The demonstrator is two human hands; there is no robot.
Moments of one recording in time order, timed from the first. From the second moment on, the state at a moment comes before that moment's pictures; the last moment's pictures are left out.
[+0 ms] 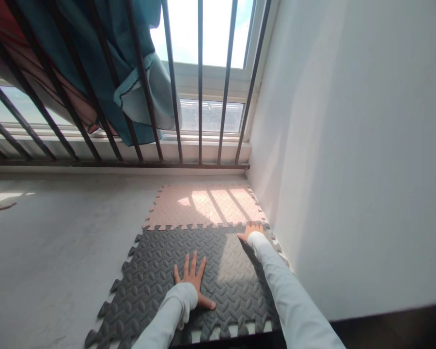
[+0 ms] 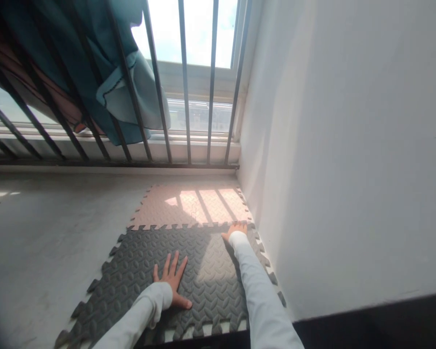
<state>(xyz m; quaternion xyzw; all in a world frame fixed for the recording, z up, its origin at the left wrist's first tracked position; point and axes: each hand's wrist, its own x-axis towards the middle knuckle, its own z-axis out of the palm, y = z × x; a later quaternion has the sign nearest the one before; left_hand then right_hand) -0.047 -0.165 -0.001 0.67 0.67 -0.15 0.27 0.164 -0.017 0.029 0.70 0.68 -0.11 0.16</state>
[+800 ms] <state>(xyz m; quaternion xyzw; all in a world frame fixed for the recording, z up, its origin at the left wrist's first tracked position) -0.047 -0.166 -0.014 0.68 0.68 -0.12 0.26 0.050 -0.035 0.017 0.59 0.79 -0.14 0.10</state>
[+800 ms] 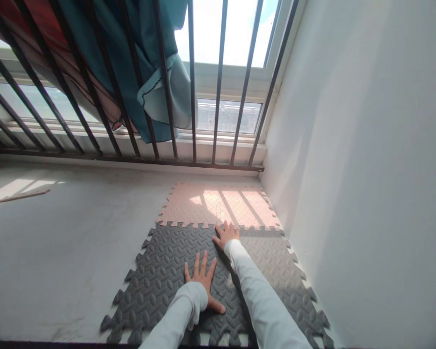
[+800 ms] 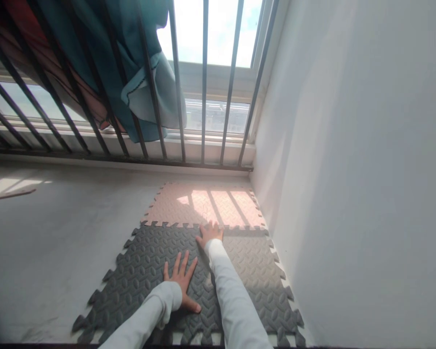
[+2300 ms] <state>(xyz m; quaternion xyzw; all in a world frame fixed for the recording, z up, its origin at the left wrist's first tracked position) -0.048 -0.165 0.010 0.68 0.67 -0.13 0.27 0.127 -0.183 0.030 0.71 0.67 -0.19 0.14</state>
